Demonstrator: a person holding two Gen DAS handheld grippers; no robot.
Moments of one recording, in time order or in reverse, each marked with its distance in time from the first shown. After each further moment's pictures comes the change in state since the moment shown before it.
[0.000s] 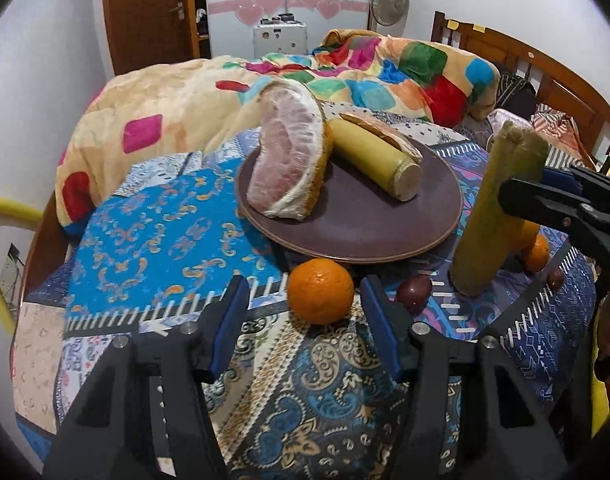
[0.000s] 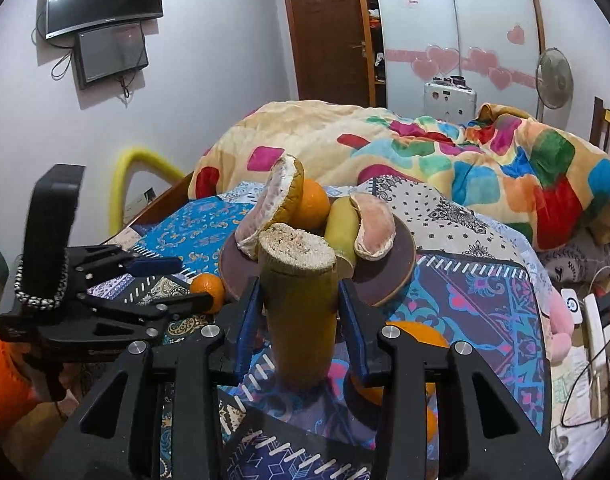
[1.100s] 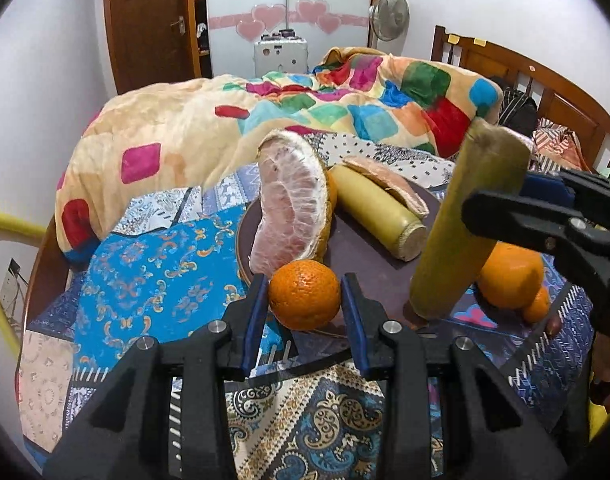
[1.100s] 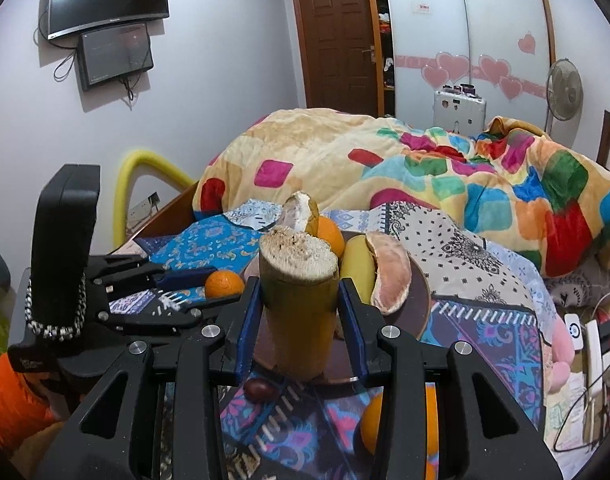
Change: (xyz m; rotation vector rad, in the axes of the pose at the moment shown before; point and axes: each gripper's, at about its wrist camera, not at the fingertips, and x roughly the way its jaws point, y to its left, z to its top) left arm 0.003 0.003 0.040 -0.001 -0.053 0.005; right arm 0.020 0.007 0.040 -0.021 -0.002 0.014
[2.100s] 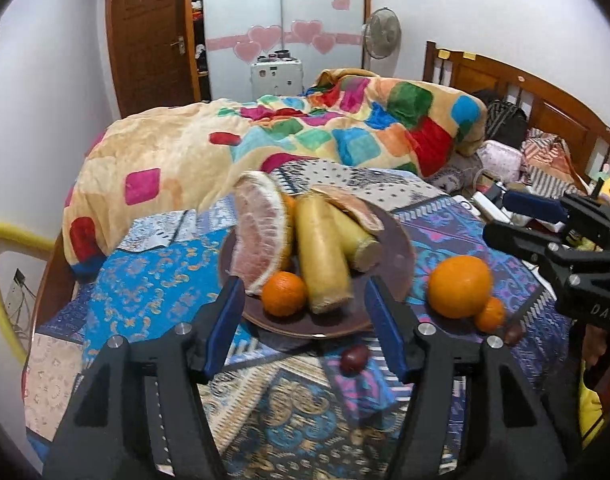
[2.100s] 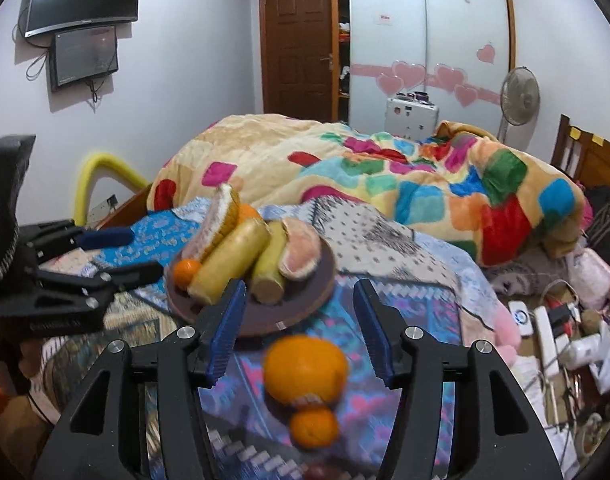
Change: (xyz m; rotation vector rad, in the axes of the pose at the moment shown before) left arm -0.047 -0.040 0.001 0.018 -0.076 0.000; right arm -0.056 -0.036 -0.027 0.004 -0.019 -0.181
